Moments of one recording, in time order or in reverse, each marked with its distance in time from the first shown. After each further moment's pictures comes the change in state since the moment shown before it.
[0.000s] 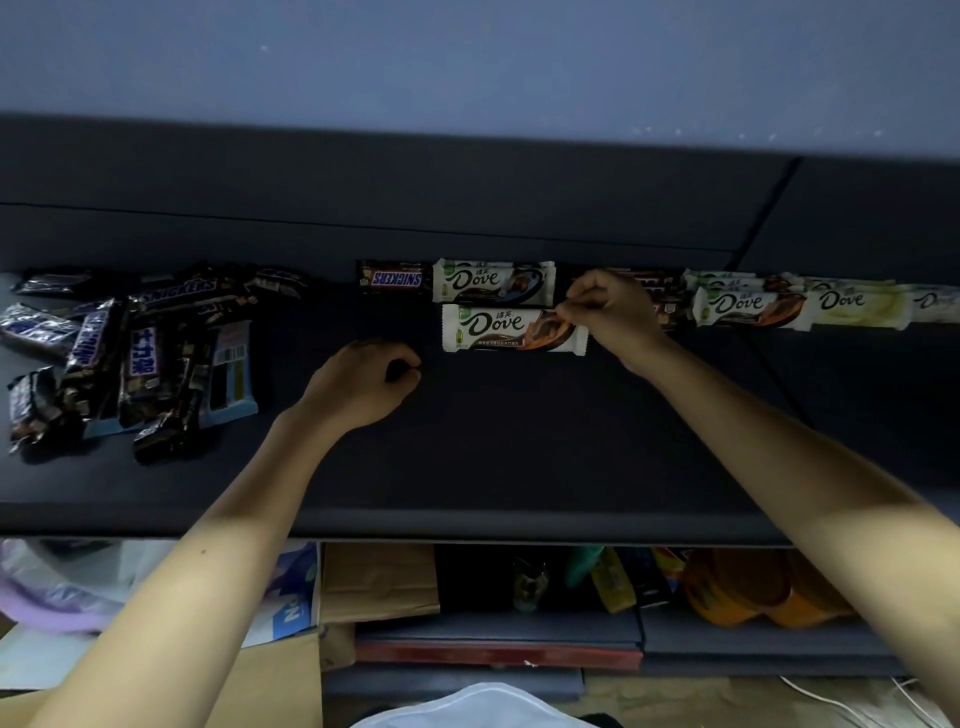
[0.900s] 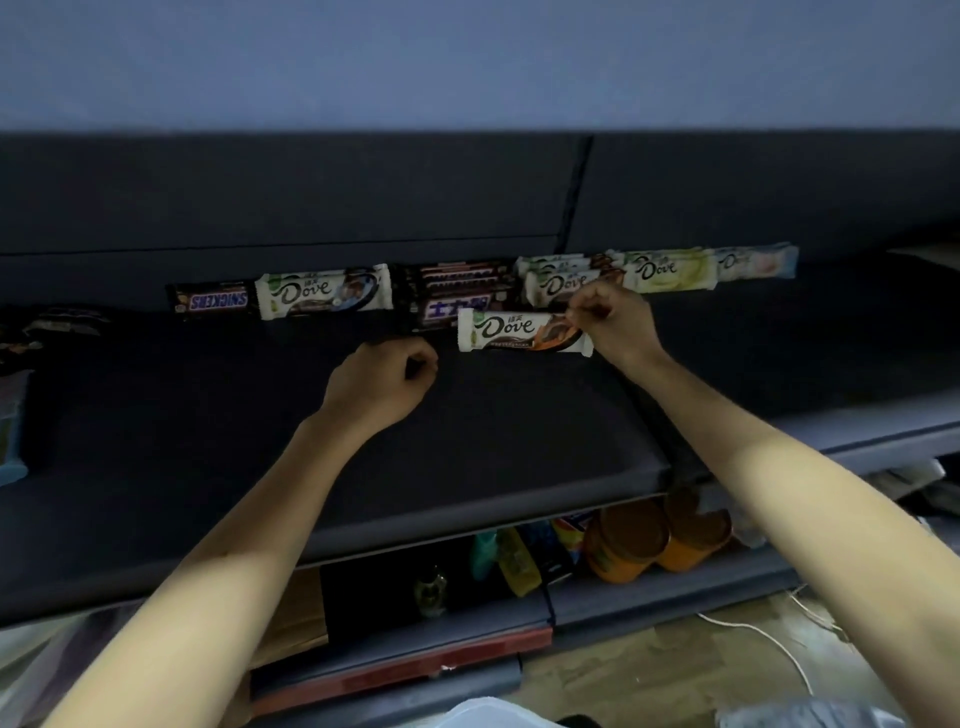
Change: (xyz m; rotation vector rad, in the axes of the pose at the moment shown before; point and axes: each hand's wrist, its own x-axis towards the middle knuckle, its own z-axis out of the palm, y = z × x) left_hand 0.030 0.148 0.062 -0.099 0.024 0.210; right_hand -0.045 0.072 -0.142 -0.208 0.271 0.028
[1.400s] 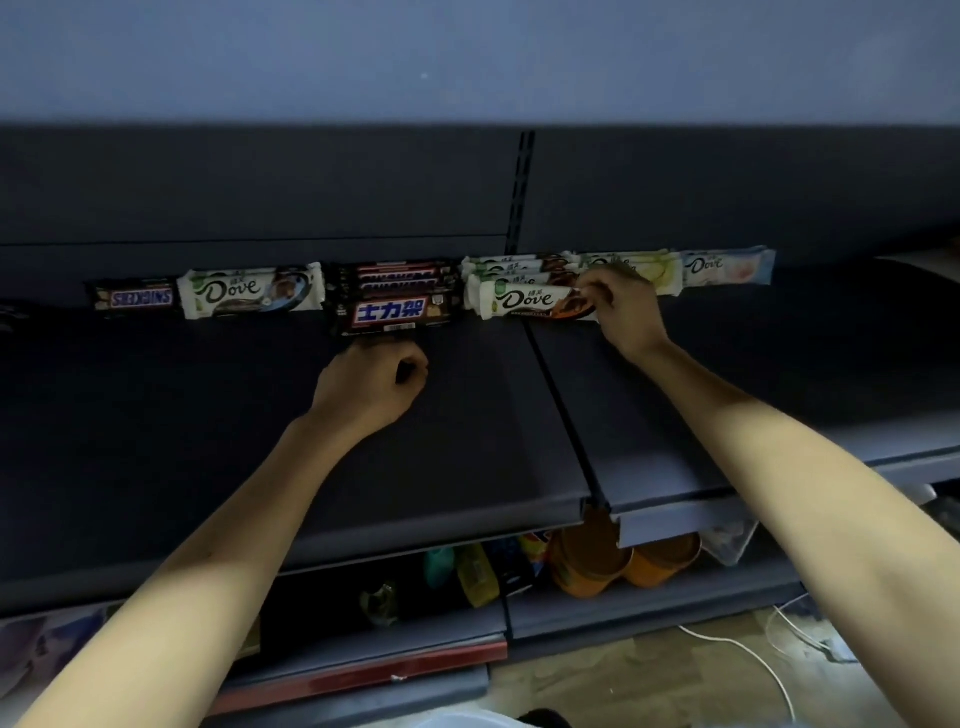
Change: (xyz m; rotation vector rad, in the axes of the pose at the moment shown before) left_hand 0.030 0.053 0.044 0.075 0.020 -0.003; right_hand 0.053 0.070 -0.060 -0.242 0.007 -0.257
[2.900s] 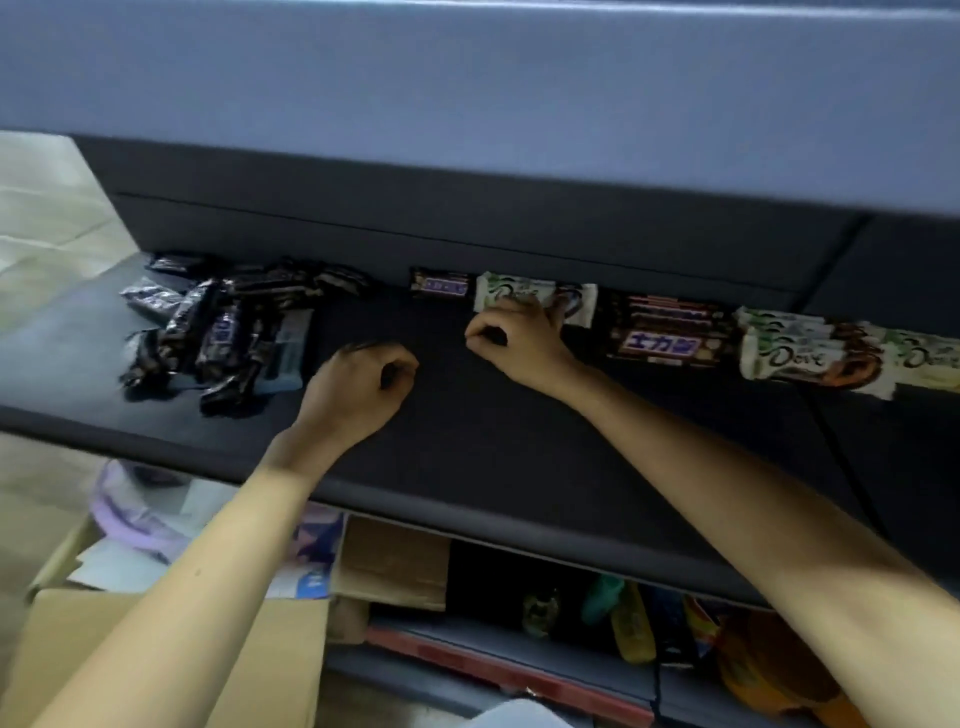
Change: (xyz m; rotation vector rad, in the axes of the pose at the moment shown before) left_hand -0.121 -0.173 -0.109 0.055 0.270 -0.298; right_hand -0.008 -0.280 0.193 0.082 -0.475 -0.417
